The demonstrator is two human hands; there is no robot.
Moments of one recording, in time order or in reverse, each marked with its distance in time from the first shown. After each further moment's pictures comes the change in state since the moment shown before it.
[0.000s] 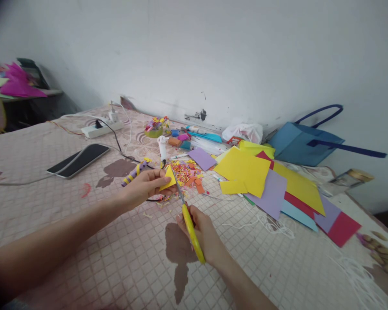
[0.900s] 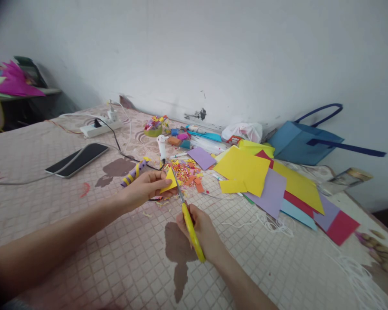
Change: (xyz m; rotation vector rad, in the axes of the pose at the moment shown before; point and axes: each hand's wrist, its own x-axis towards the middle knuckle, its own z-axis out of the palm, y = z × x) left_hand 0.000 -0.006 0.000 -0.036 -0.064 -0.015; right_hand 0.000 -0.008 0.000 -0.094 0.018 -0.020
